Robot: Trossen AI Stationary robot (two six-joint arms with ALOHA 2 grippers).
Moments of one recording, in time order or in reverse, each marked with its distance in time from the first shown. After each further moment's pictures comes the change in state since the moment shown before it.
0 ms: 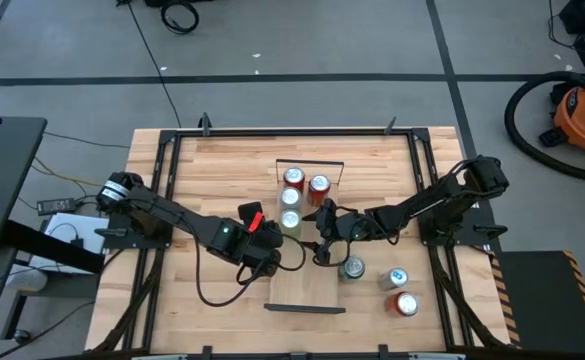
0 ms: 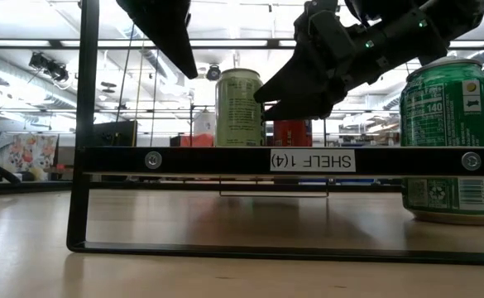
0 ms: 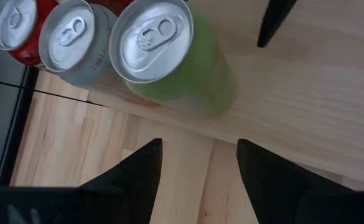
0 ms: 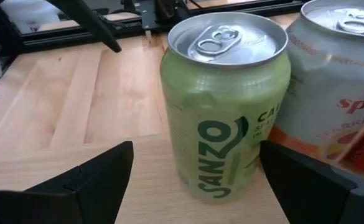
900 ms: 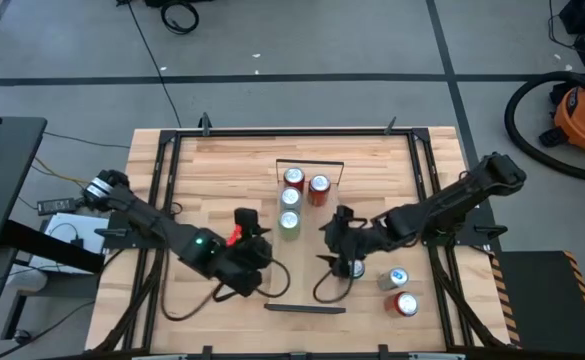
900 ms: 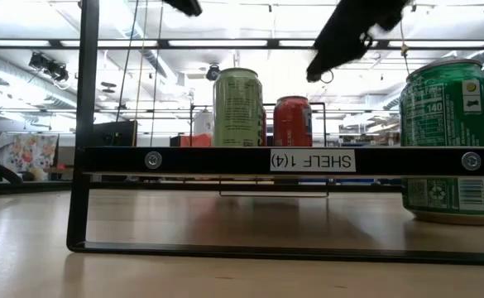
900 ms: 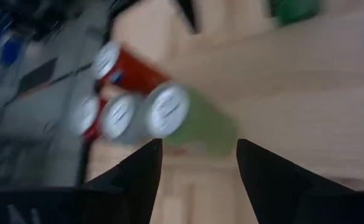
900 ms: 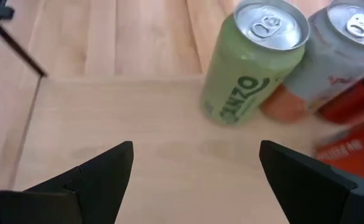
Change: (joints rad) left arm -0.148 -0.105 -0.033 0.117 -0.208 0.267; right arm 0.173 -0.146 0.318 -0.857 0.078 0.117
